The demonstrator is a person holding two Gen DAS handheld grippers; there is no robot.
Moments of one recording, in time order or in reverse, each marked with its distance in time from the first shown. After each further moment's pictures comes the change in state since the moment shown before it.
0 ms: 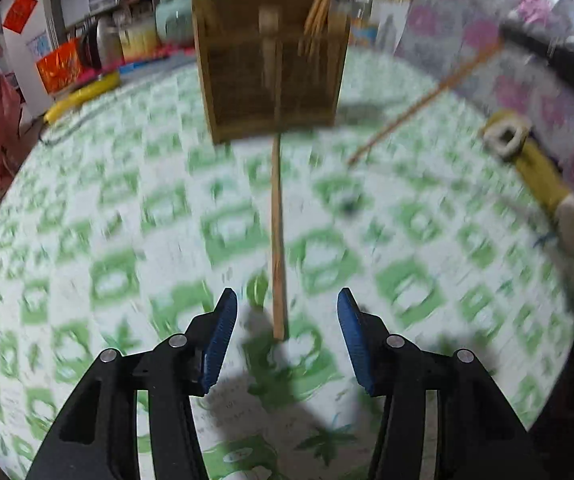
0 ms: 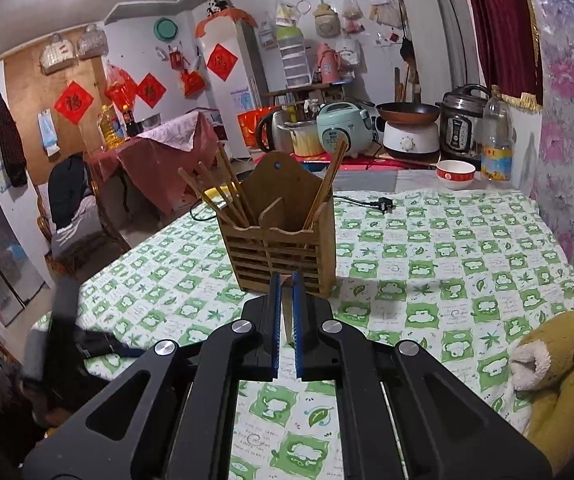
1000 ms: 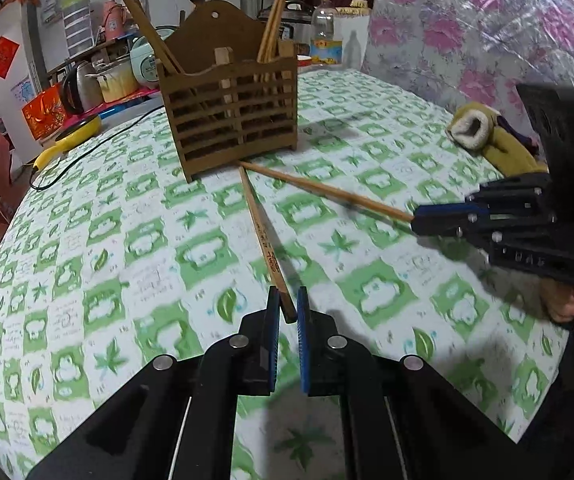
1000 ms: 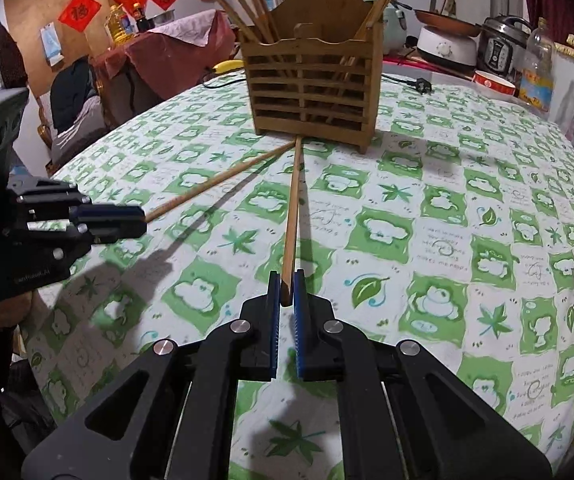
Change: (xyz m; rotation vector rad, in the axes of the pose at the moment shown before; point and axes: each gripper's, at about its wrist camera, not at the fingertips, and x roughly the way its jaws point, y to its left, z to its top) left arm -0.021 -0.025 -0.010 0.116 -0.145 -0.023; right arm 0.056 0.020 -0.106 -0.110 0.349 0.027
